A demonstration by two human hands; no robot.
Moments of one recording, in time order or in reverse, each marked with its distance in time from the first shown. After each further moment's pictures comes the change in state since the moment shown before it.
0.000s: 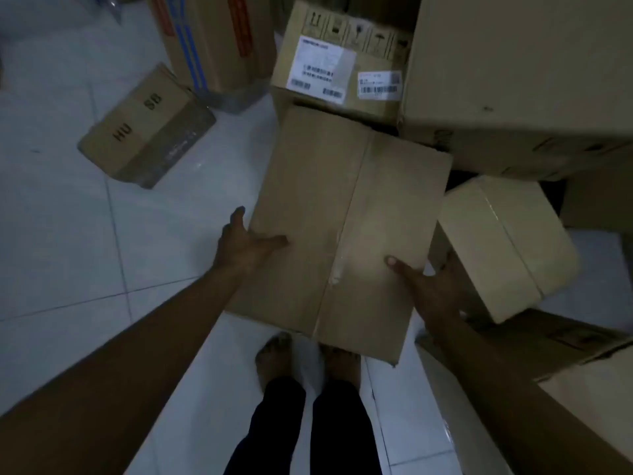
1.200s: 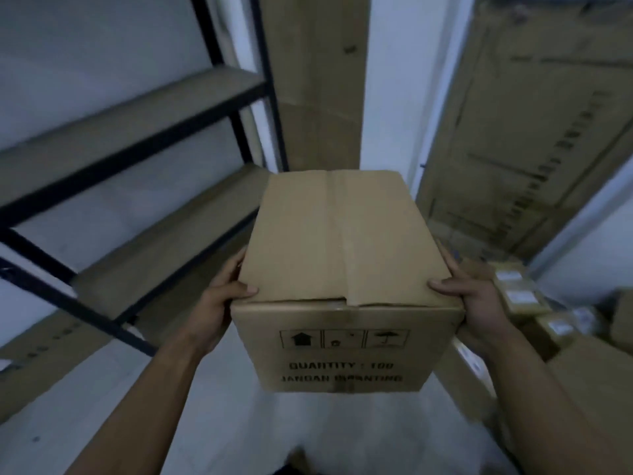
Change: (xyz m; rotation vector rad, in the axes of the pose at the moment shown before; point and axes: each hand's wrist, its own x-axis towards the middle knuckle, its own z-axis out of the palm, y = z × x) left_hand -0.604 0.040 -0.385 -1.054 0.527 0.472; right_hand -0.522 -0.420 -0.082 0.096 -1.347 -0.564
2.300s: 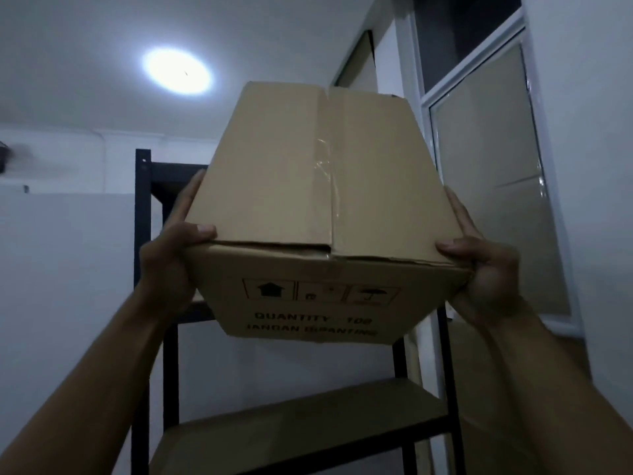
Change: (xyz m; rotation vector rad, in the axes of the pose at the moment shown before) left_hand -0.061 0.472 -0.057 0.456 0.433 1.335; right_hand 0.167 -0.369 0.372 0.193 -0.983 -0.887
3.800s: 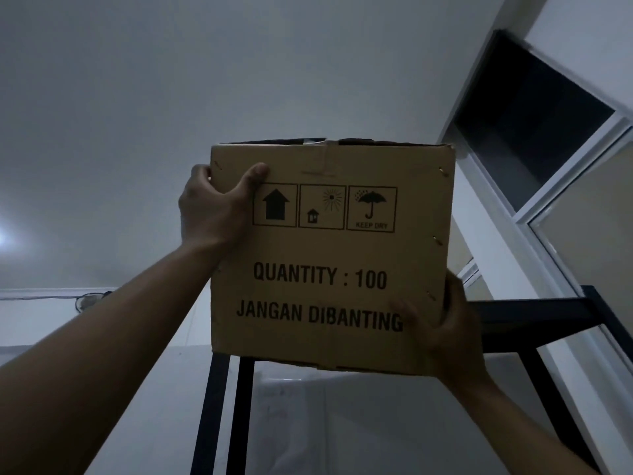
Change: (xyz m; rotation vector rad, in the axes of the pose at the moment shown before) left_hand 0.260 0.047 -0.152 0.857 0.639 0.528; right_hand 0.266 0.194 0.141 -0.434 0.196 -0.633
